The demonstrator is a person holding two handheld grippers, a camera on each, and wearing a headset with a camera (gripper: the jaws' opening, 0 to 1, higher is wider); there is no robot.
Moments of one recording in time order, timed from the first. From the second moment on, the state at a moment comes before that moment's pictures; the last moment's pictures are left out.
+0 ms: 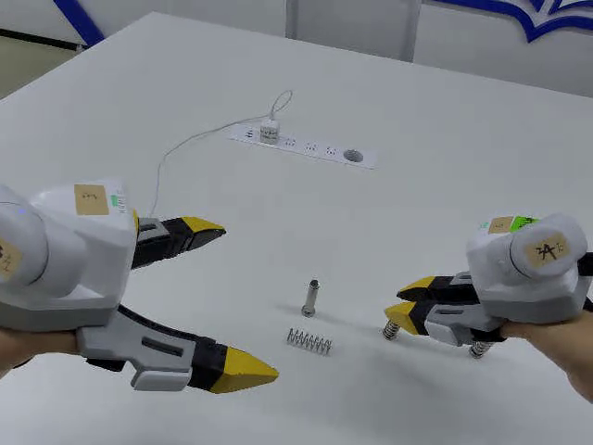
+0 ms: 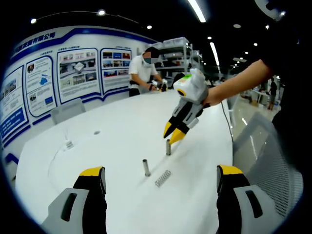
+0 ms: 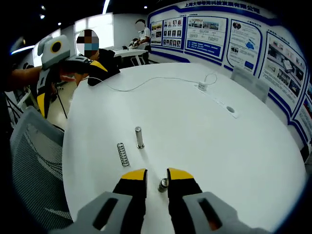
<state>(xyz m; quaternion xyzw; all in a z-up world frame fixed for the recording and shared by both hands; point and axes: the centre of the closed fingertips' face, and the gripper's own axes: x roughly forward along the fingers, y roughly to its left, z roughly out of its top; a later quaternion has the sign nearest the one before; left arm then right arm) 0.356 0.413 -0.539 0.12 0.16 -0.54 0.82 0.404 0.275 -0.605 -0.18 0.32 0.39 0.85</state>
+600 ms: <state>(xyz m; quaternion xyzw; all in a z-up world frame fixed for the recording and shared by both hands) 0.356 0.416 -0.538 0.11 0.15 -0.54 0.82 0.384 0.334 -0.623 -0.20 0.33 0.46 0.80</state>
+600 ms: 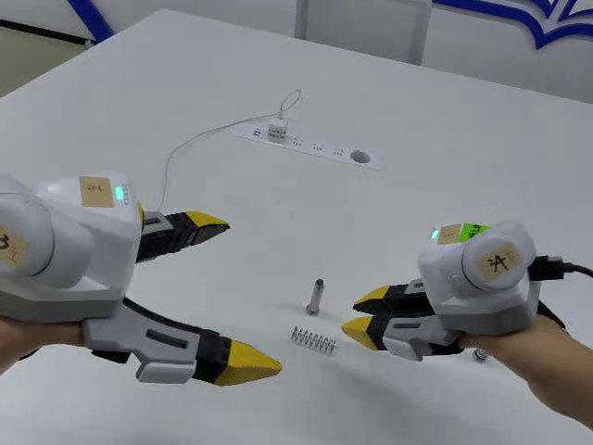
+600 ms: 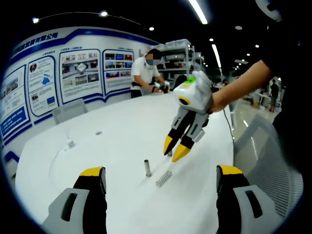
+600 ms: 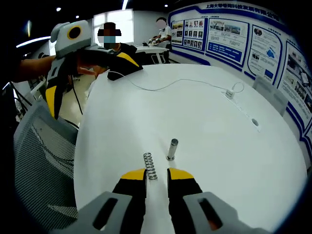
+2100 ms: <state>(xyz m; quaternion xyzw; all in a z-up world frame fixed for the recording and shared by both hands) 0.354 0.426 -0.558 0.10 0.18 -0.53 0.82 0.380 0.347 -0.680 -0.22 0.37 0.48 0.77</state>
